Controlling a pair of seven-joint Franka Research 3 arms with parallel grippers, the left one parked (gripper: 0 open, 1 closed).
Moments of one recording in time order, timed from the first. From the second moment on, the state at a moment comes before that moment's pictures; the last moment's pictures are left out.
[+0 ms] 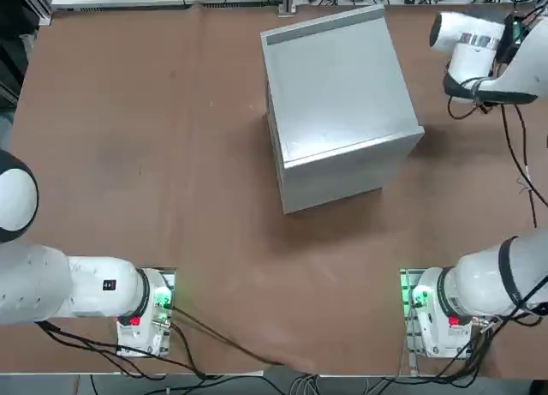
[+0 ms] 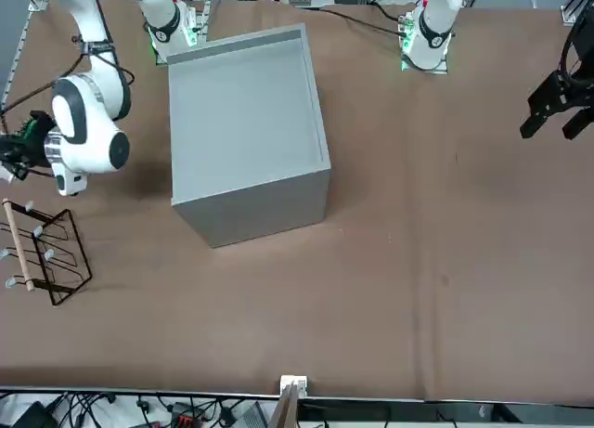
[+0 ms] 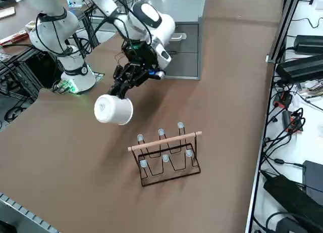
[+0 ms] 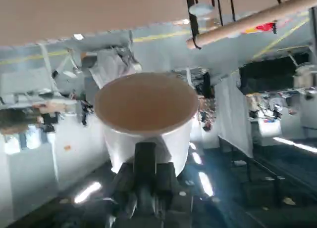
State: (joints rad) arm -0.03 0.22 0.08 -2.14 -1.44 1.57 -0.63
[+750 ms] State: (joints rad) arm -0.03 0.40 0.16 -2.12 -1.60 1.40 -0.62
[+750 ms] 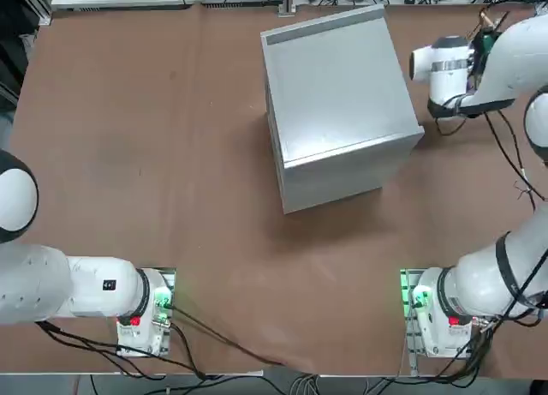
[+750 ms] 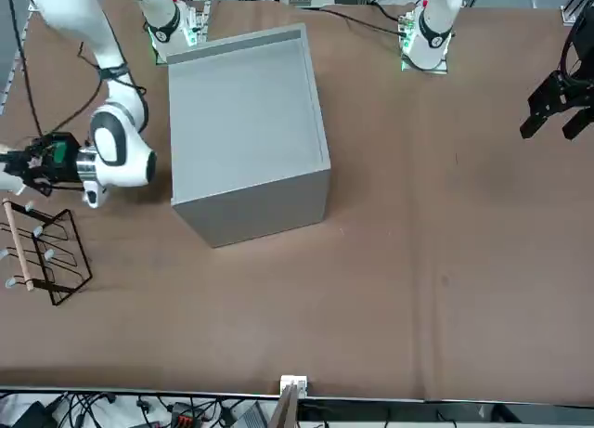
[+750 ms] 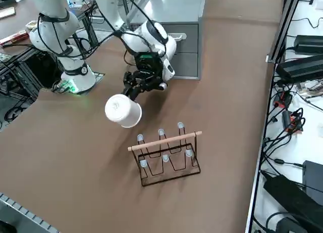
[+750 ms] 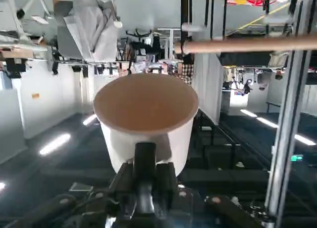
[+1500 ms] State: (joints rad) arm -0.03 0.51 0.18 -2.04 -1.71 1.40 -0.62
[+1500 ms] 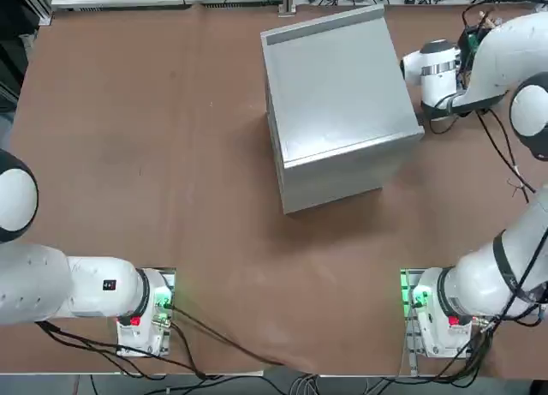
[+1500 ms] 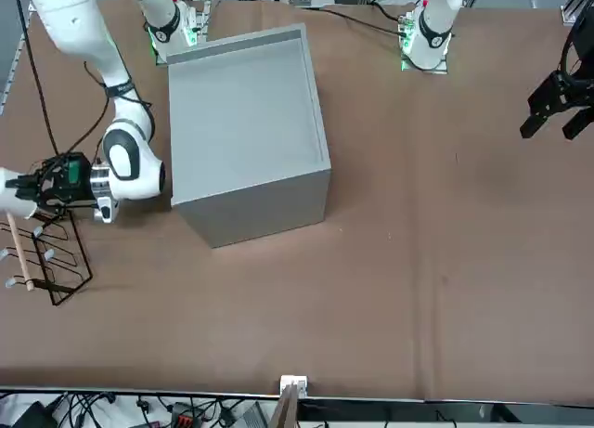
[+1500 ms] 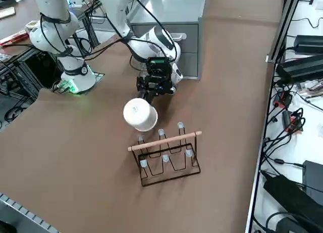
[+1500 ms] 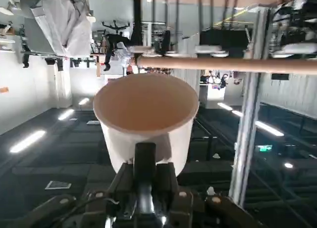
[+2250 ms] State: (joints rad) arm -0.03 0.56 0.20 -1.99 -1.79 1.43 -0.62
